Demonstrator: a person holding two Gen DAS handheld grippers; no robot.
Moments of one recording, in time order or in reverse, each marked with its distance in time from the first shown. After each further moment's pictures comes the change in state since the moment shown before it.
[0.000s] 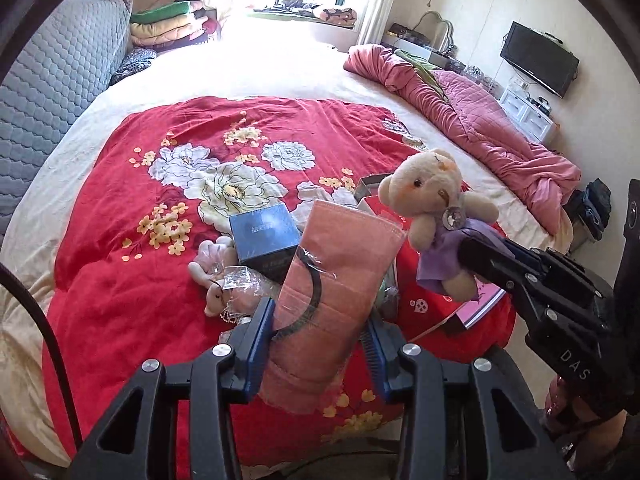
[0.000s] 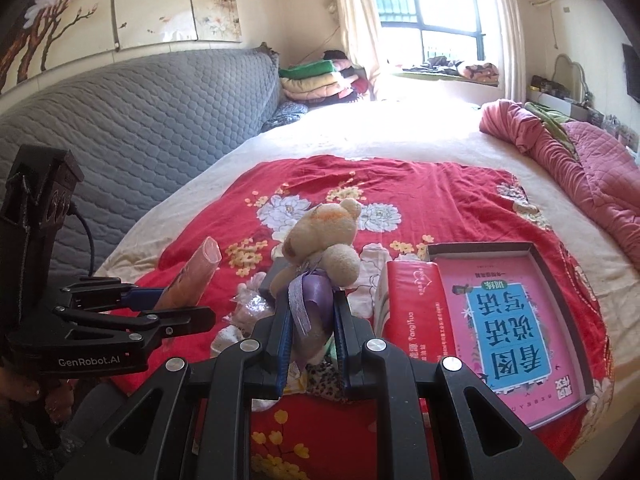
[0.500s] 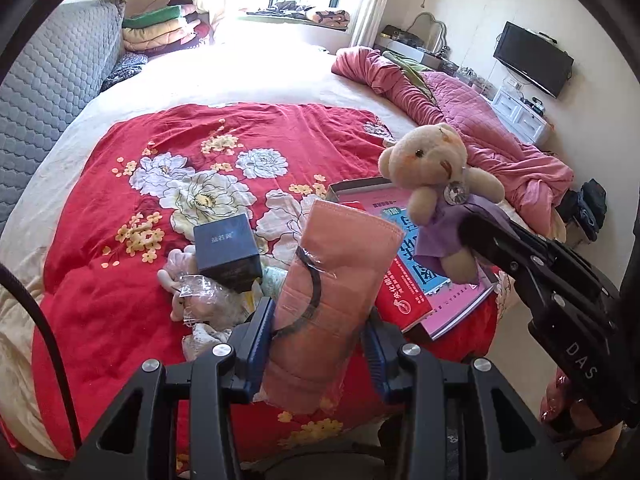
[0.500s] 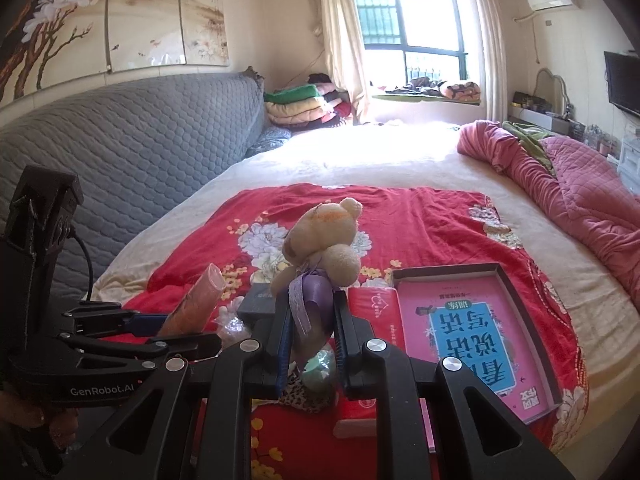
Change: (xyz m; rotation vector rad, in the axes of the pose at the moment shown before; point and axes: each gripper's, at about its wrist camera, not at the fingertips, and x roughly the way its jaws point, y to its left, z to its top) left arm -0.002 -0.050 0.010 0.008 0.001 -0.025; right arm -0.040 -0.023 0.011 0.013 -0.082 -0.059
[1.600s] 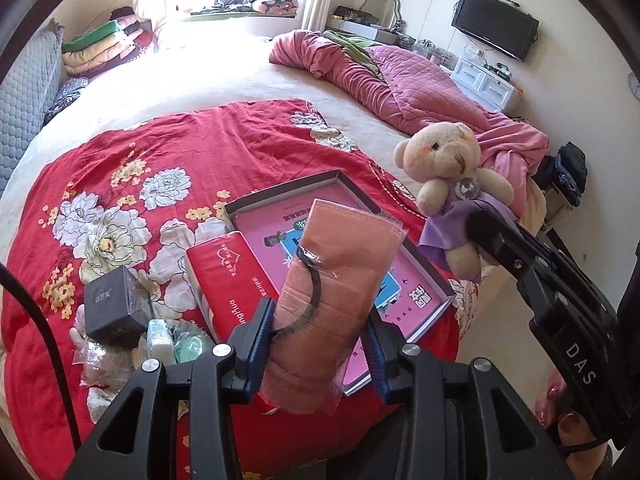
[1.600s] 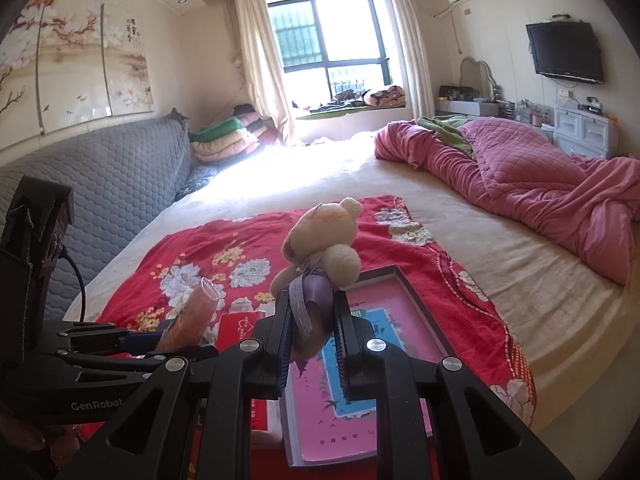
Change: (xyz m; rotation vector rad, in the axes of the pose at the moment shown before) left arm 0.073 -0.125 0.045 0.133 0.058 -0.074; right arm -0.039 -0.135 -0.012 0.198 -0.093 -0.176
